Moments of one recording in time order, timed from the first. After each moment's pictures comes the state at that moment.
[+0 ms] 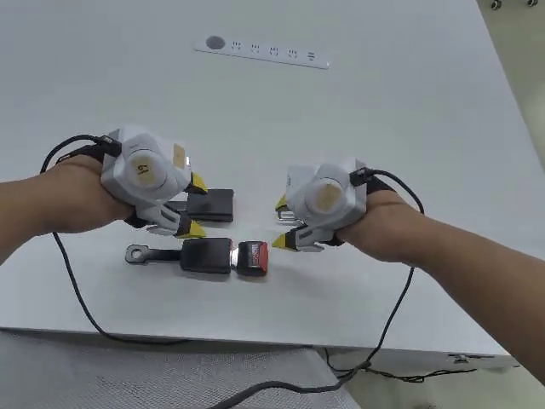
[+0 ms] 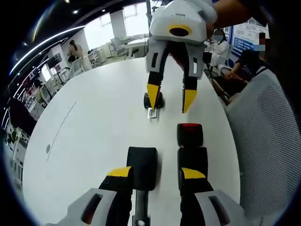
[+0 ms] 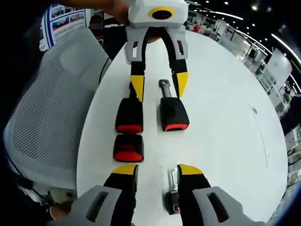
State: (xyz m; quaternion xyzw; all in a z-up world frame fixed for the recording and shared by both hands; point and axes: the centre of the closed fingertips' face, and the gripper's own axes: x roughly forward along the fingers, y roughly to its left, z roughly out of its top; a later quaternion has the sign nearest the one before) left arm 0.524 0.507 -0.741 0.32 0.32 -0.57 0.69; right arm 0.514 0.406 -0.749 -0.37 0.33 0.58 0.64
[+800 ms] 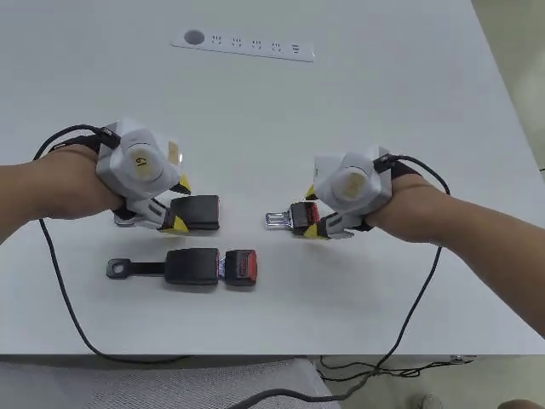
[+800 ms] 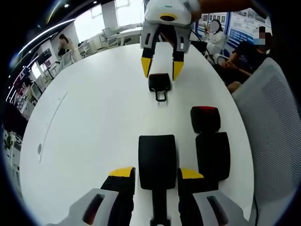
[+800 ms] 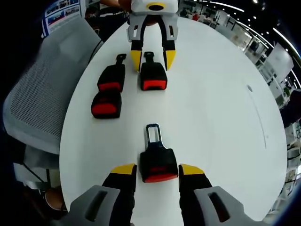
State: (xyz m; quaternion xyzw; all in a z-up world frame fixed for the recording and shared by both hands) left arm 0.550 0.512 -0.778 0.35 0.36 -0.59 0.64; right arm 0.551 0.342 -0.780 -0.41 0.37 0.56 0.62
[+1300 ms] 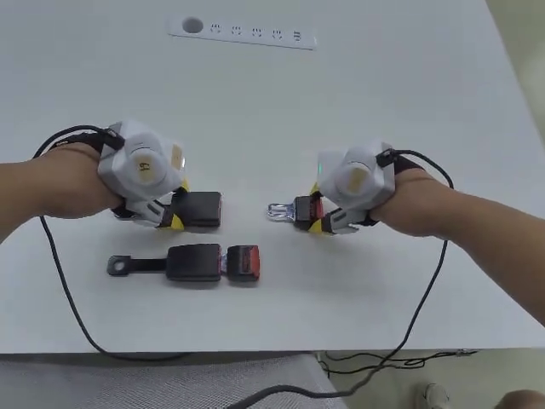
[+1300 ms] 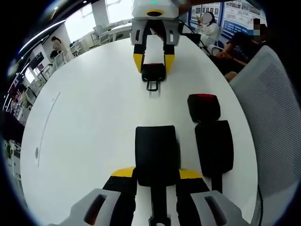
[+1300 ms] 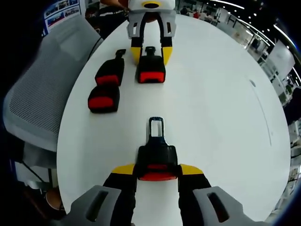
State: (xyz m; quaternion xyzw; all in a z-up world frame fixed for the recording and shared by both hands) left arm 0.547 0.518 -0.789 0.38 0.36 -0.60 0.61; right arm 0.554 0.340 -0.791 -0.40 0.38 0.56 0.62
